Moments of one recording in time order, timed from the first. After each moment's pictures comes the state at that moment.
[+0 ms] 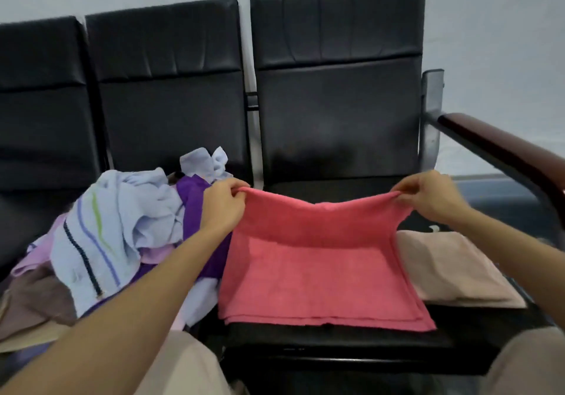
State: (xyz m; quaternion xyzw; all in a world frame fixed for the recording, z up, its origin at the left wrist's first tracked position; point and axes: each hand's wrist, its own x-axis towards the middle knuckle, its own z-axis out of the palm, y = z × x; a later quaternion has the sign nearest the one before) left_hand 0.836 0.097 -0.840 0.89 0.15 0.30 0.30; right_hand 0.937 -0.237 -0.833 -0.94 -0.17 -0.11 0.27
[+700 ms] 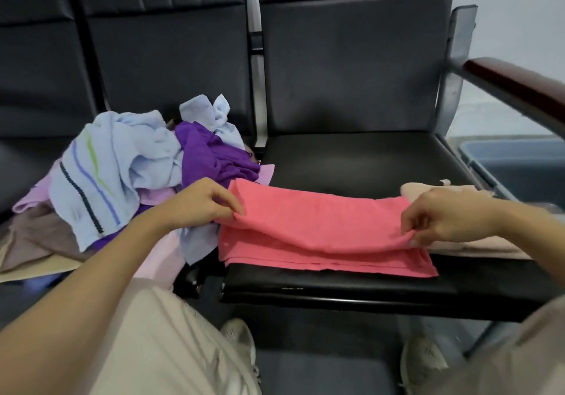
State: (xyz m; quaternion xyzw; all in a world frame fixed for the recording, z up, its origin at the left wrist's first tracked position) left_hand 0.764 0.119 -0.866 0.93 0.03 -0.04 0.36; right_hand 0.878 -0.254 -0.869 -0.90 -0.42 0.15 0.02
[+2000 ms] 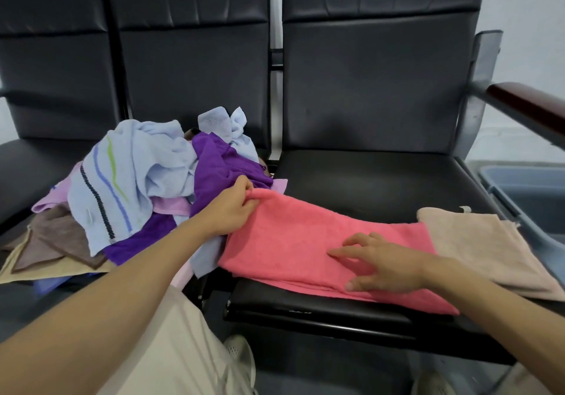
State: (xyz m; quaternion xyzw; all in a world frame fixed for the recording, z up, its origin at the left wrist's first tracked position) left_hand 0.806 0.125 -0.902 0.96 0.06 0.11 0.26; right_hand 0.866 -0.172 -0.930 -0.87 -0.46 0.20 0.04
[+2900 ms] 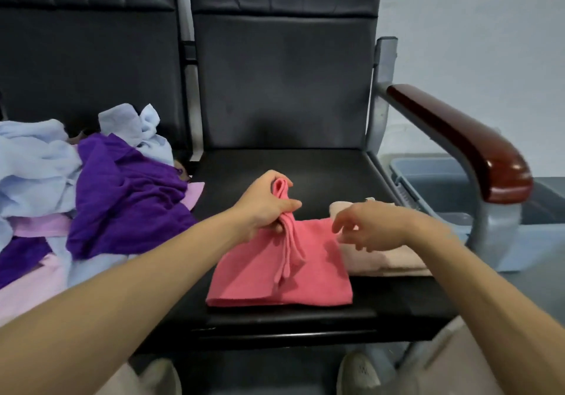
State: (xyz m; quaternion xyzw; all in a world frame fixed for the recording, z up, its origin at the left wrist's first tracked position) left_hand 0.867 -0.065 -0.884 0.78 0.08 0.00 0.62; right_hand 0.889 -0.259 -0.857 -0.94 -0.28 0.20 0.03
